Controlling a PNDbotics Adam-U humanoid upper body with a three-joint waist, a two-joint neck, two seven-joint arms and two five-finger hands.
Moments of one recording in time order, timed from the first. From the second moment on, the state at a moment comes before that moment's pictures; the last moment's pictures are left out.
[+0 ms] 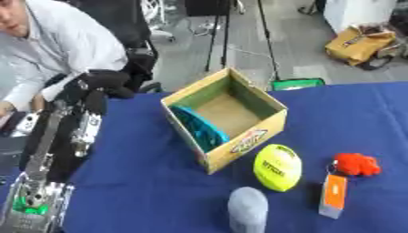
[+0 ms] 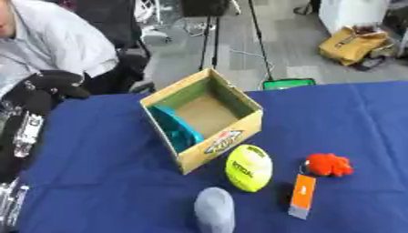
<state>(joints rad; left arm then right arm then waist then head) -0.32 0.16 0.05 -1.99 -0.09 -0.26 -0.22 0.04 -0.68 -0.31 -1.99 0.96 0.04 -0.73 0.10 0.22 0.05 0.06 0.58</state>
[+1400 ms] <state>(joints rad) -0.31 0.16 0.04 -1.99 -0.08 -0.26 -0.24 -0.15 -1.07 -0.06 -1.99 0.94 0.00 -0.03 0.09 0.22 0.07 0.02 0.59</state>
